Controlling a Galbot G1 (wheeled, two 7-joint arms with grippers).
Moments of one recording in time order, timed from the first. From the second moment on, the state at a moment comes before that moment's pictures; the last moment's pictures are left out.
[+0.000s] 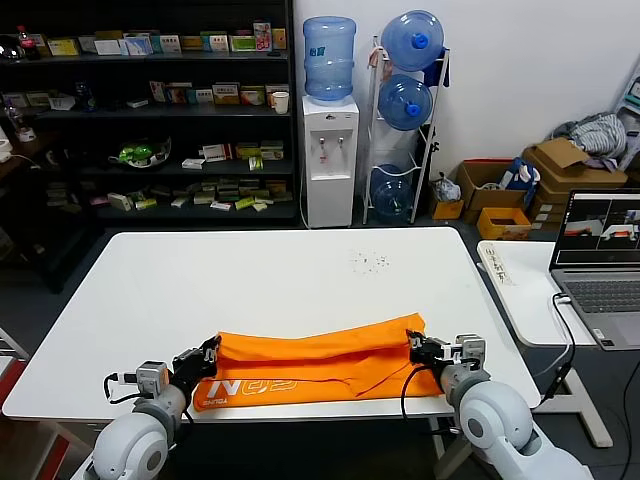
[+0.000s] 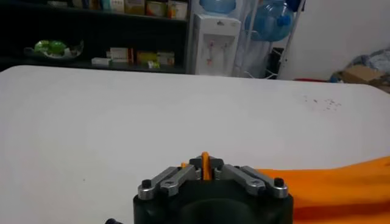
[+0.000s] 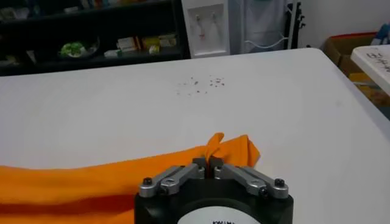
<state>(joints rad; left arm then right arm) 1.32 -0.94 -0.32 -1.93 -0.74 0.36 -0.28 -1.16 0.97 0.24 1.94 0.86 -0.58 0.36</state>
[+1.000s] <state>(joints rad) 1.43 -1.04 -0.42 -1.93 -0.69 0.36 -0.23 -1.35 0.99 0.43 2.04 0.77 -0.53 0.29</state>
